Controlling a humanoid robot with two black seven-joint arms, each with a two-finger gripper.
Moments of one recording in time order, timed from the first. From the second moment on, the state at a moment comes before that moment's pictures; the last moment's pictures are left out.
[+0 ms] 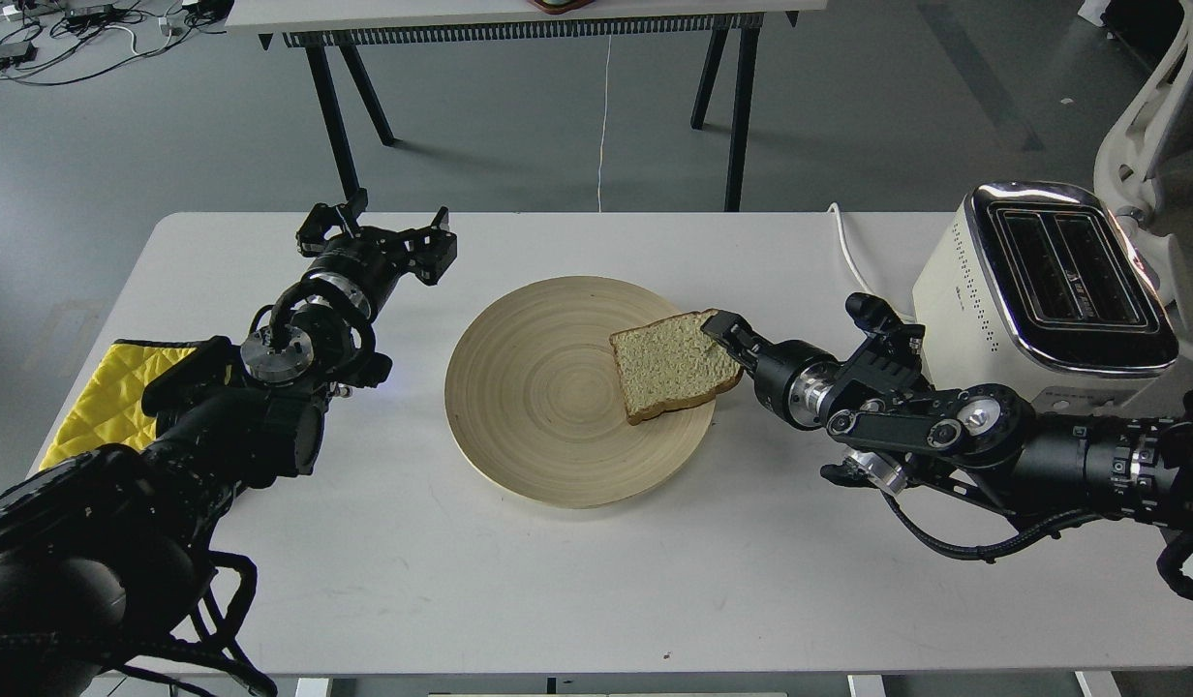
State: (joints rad) left arm -0.89 -0.01 -0.63 -0.16 -1.03 -0.46 0.15; right arm 1.08 -0.23 -0.39 0.96 -0.24 -0.32 0.15
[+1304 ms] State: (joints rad) left arm -0.89 -0.01 -0.63 -0.16 -1.03 -0.46 0.15; right arm 1.20 -0.35 -0.02 1.00 -0.24 -0.32 0.15
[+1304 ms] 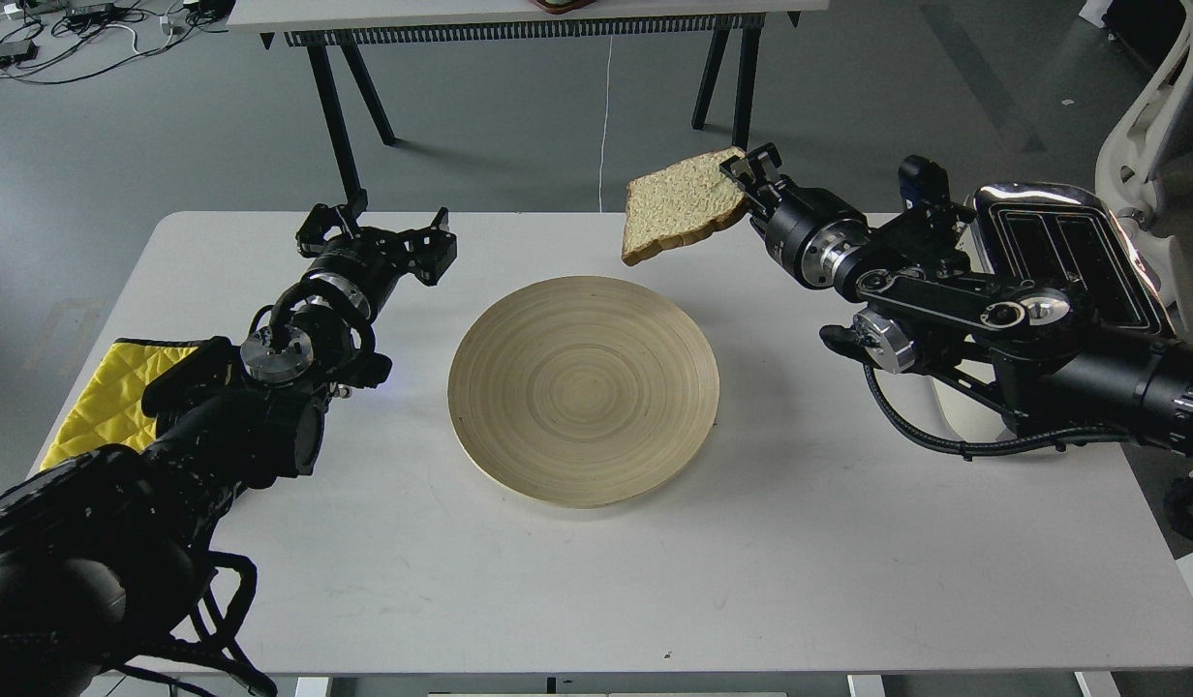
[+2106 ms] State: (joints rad) left arm -0.89 -0.01 -0.63 -0.16 -1.03 -0.46 0.15; right arm 1.79 -1.02 -0.57 1.33 -0.47 -0.25 0.06
